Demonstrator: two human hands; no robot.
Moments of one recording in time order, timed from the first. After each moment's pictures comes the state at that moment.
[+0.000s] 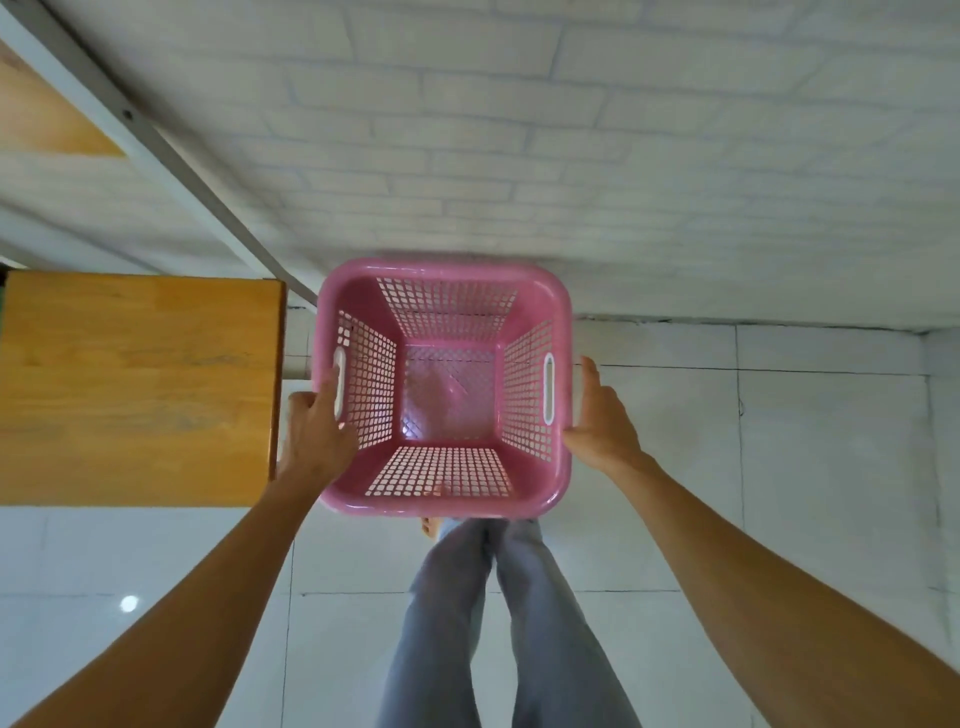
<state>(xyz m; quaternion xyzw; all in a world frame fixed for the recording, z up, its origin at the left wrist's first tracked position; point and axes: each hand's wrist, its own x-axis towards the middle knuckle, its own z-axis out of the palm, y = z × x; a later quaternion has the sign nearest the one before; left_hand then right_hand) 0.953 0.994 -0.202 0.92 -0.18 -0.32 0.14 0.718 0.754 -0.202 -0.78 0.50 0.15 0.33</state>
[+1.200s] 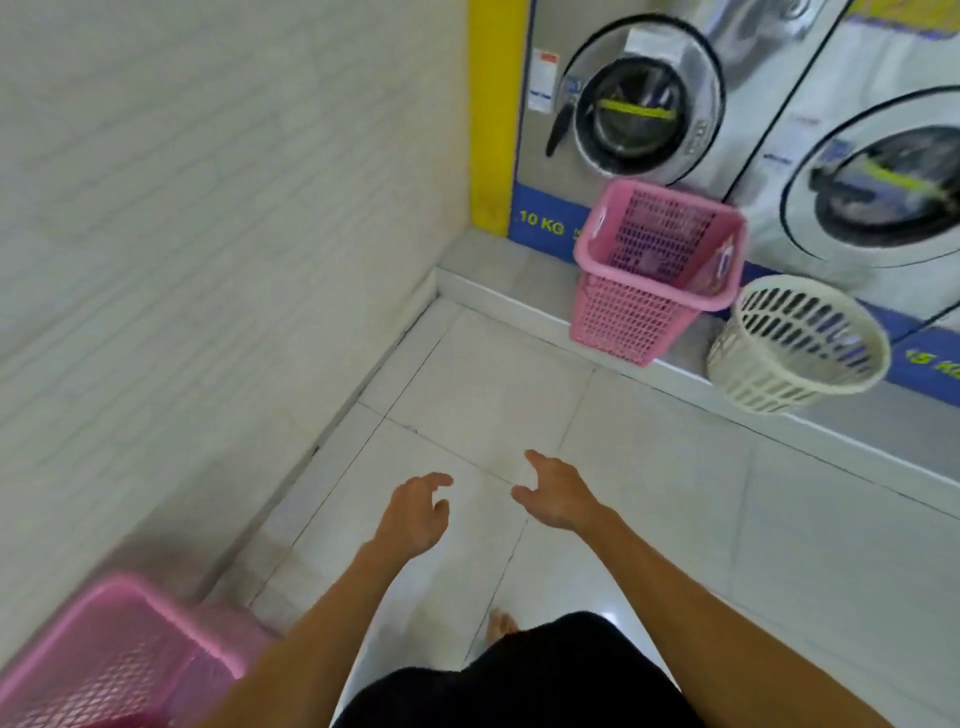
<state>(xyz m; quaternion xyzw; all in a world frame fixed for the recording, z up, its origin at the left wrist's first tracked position) 0.353 0.788 0.003 0.57 -0.71 -0.41 0.00 0.138 0.833 0.015 -0.49 0.77 -0.04 0.42</state>
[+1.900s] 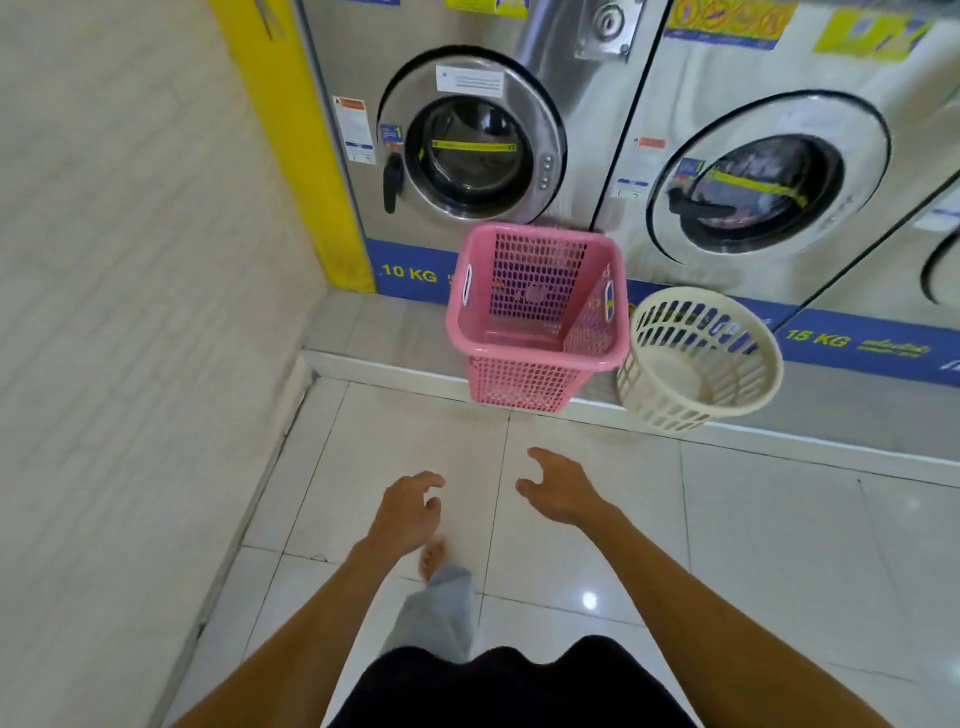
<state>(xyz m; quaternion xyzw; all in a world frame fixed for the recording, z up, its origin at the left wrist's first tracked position) 0.096 0.527 0.002 0.46 -0.79 -0.41 -0.06 -0.101 0.646 0.015 -0.34 0.84 -0.11 0.41</state>
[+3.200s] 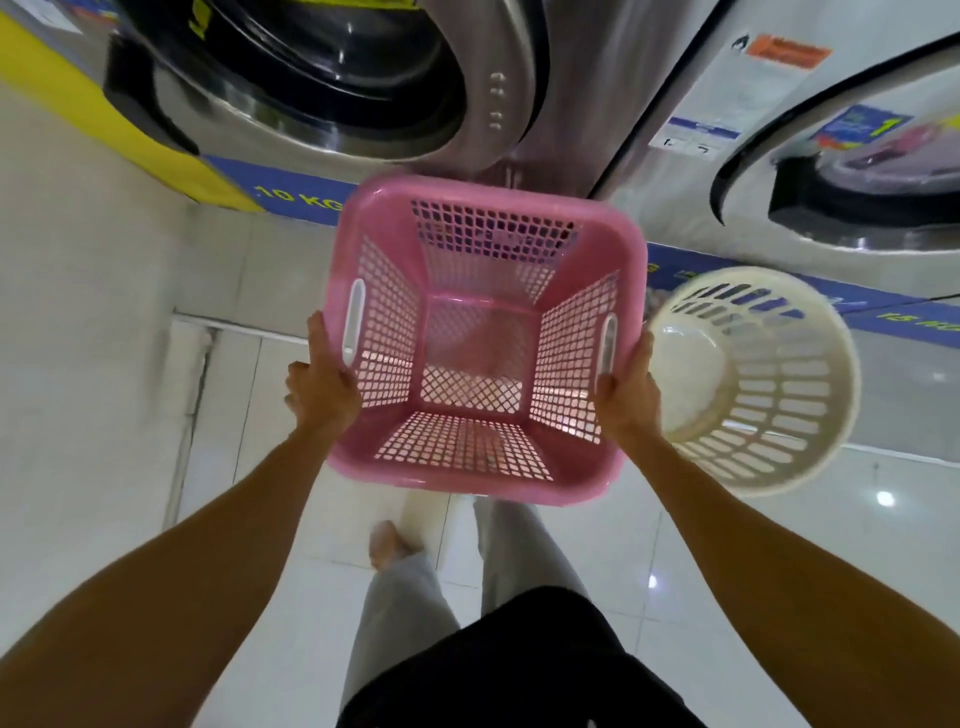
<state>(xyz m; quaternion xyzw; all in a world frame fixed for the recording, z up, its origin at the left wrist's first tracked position) -0.265 0.218 -0.145 0.64 -0.72 -0.27 -0.07 -0.529 0.452 -0.153 -0.13 0.93 -0.15 0.30</state>
